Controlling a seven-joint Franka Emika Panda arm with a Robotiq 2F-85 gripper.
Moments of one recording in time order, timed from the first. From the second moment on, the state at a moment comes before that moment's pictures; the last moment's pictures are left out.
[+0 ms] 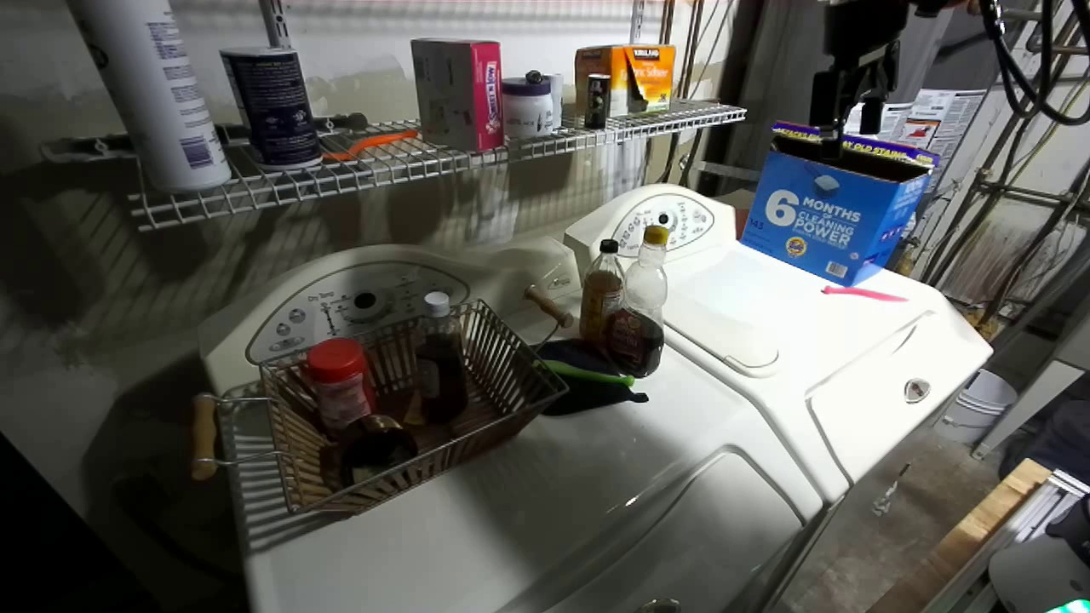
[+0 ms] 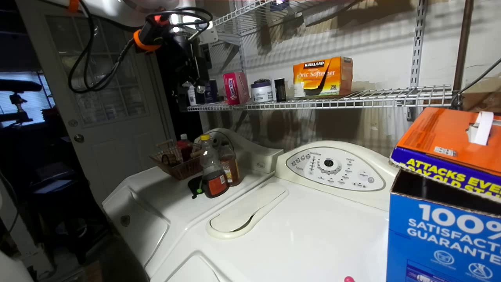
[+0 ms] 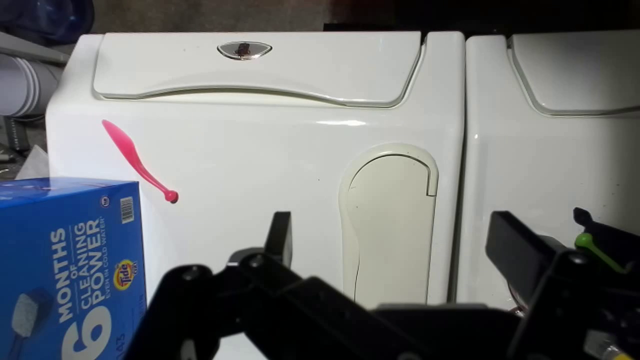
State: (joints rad) arm -0.01 -0.28 0.14 -1.96 -0.19 1.49 0.05
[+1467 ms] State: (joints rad) arm -0.04 0.07 -0.03 -1.92 -0.16 2.12 -0.08
